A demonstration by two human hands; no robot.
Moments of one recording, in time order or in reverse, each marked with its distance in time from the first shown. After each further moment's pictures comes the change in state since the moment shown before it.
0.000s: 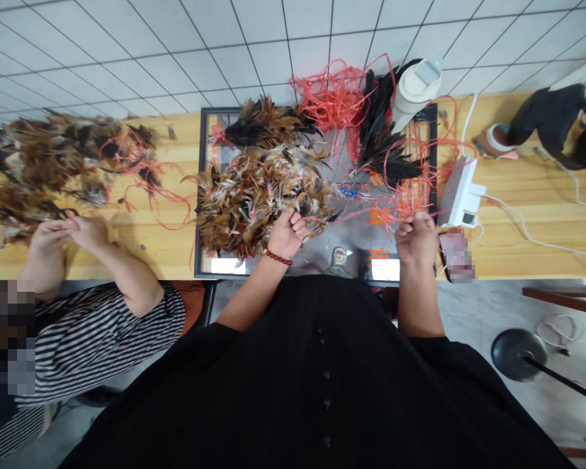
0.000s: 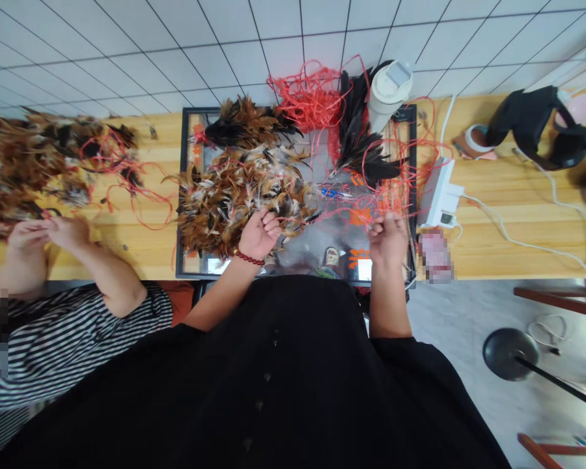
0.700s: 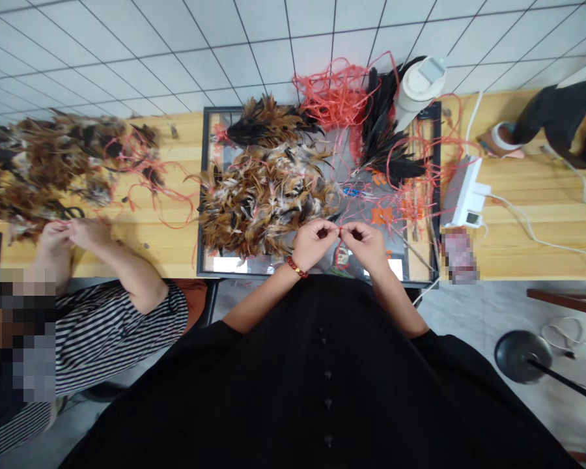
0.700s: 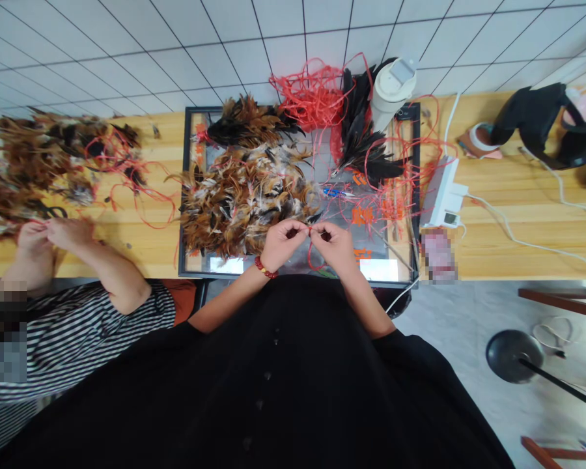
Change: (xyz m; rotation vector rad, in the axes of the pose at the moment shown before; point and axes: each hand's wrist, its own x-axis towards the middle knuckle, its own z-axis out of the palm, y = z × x) left_hand -0.015 -0.041 0.009 1.033 -0.165 0.514; right_hand -0.060 0.042 0.047 -0.777 -0.538 -0.208
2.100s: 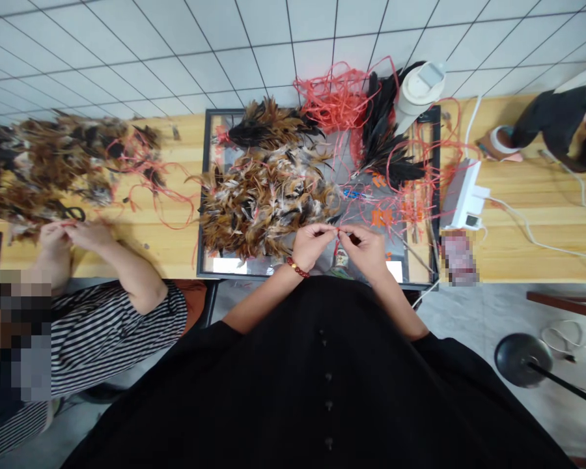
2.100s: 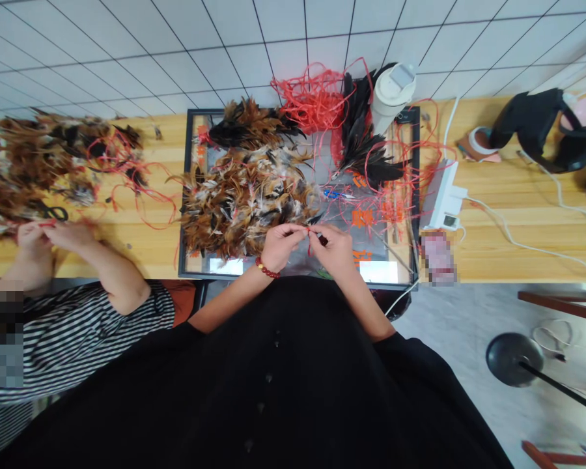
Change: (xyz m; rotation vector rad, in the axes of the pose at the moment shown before) left_hand -0.002 0.001 0.007 -0.330 0.113 -0.340; right_hand -0.005 -0.007 0.002 -0.246 0.040 -0.212
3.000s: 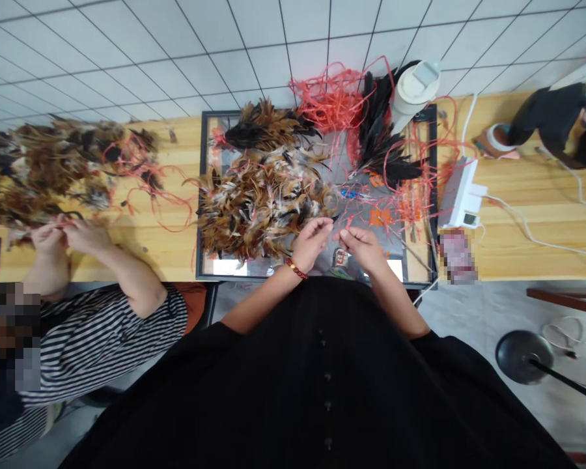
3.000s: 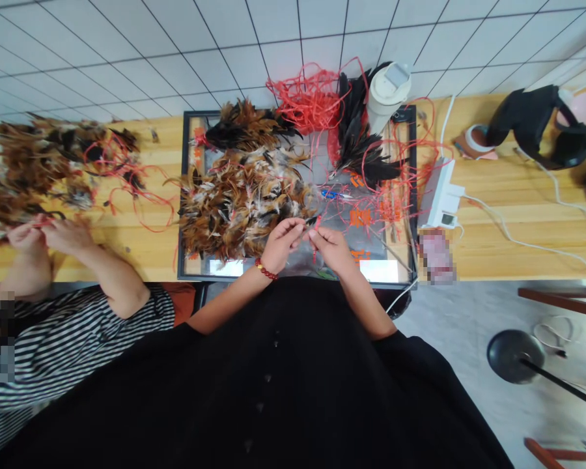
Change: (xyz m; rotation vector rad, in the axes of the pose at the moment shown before) left_hand -0.001 0.000 0.000 -0.093 -0.105 -0.060; right_hand 0.008 0.013 -0.001 0.430 -0.224 0.292
